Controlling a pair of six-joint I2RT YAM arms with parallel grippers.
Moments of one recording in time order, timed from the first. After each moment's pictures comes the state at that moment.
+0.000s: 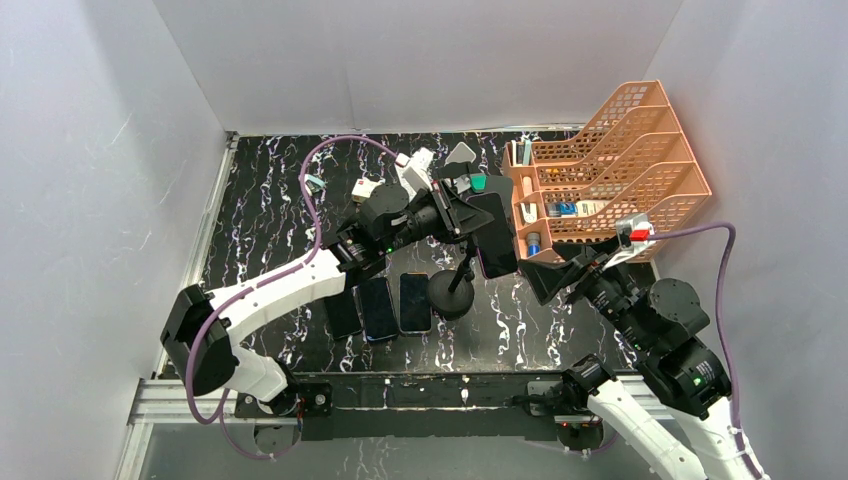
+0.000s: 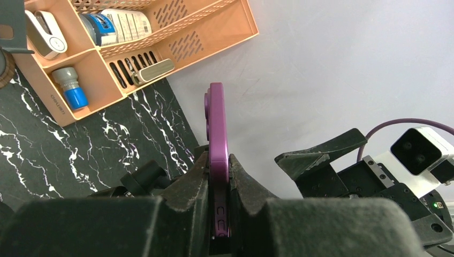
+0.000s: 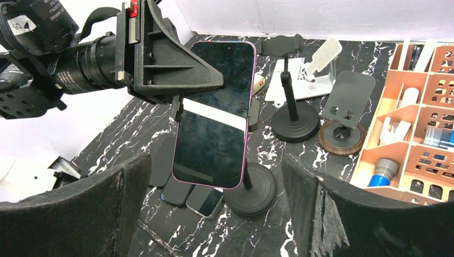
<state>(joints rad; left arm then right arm) -0.90 1.43 1.14 0.19 0.14 -1.04 0.60 0.35 0.87 -0.52 -0.06 0.36</state>
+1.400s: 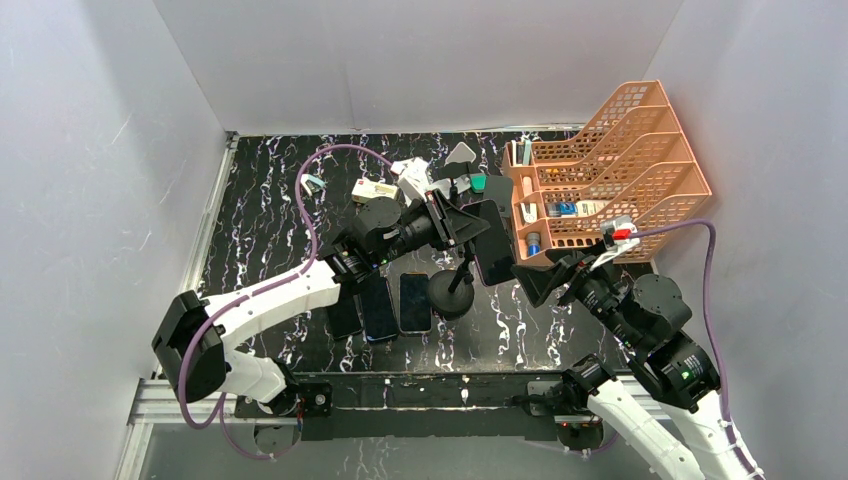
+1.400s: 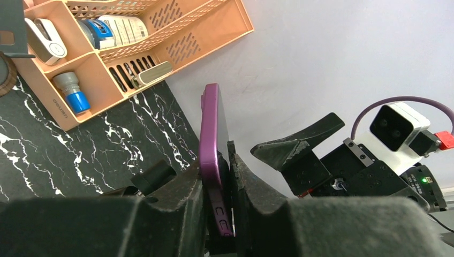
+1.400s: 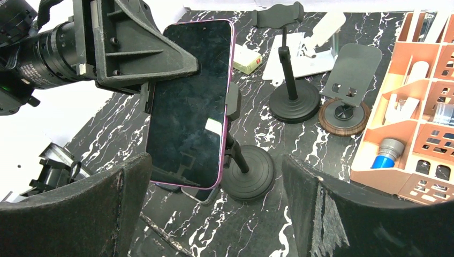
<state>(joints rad) -0.91 1.38 1.02 0.32 0.13 -0.99 0.60 0.35 0.81 -0.54 -0.06 0.37</state>
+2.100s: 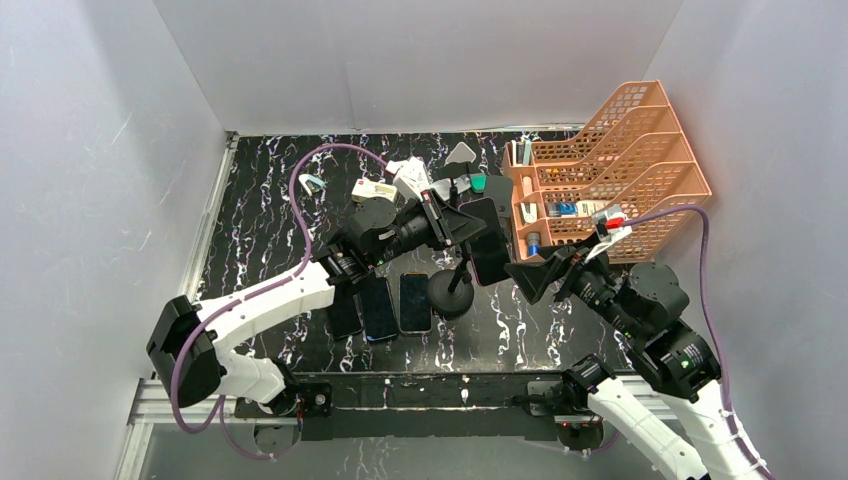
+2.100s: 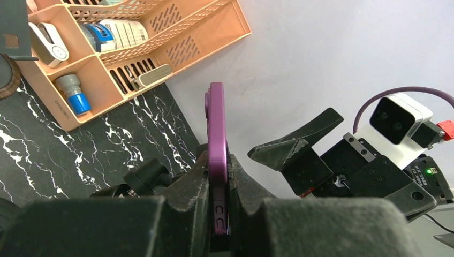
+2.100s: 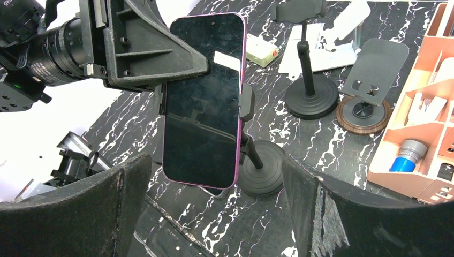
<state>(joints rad) -0.91 1.35 1.02 0.29 0.11 -0.98 0.60 0.43 0.87 -0.56 -0.13 0.39</state>
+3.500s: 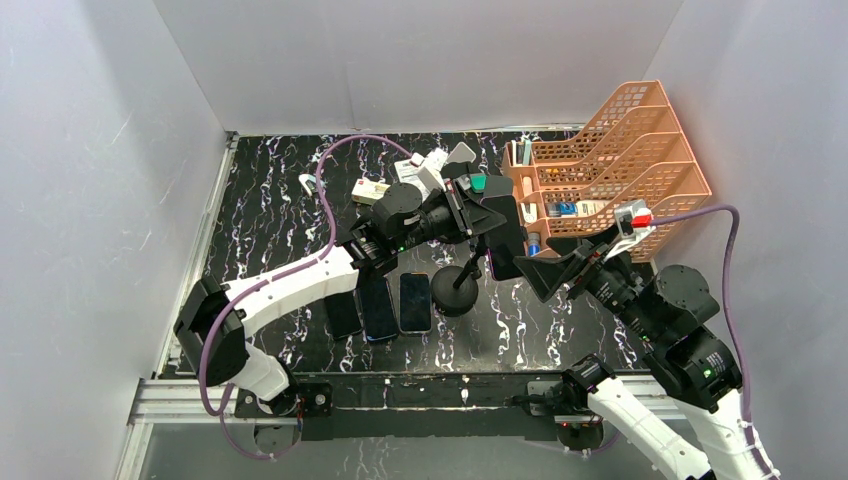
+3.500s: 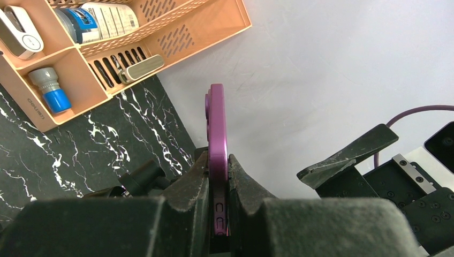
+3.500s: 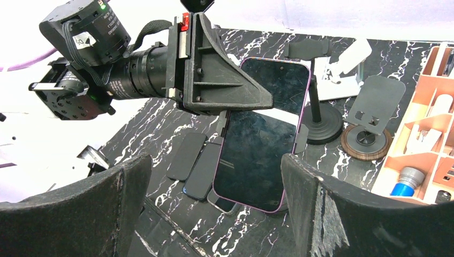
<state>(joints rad) -0.93 1.50 1.17 0.26 0.16 -1.04 0.60 0.44 0.99 -0.57 -0.14 0.39</state>
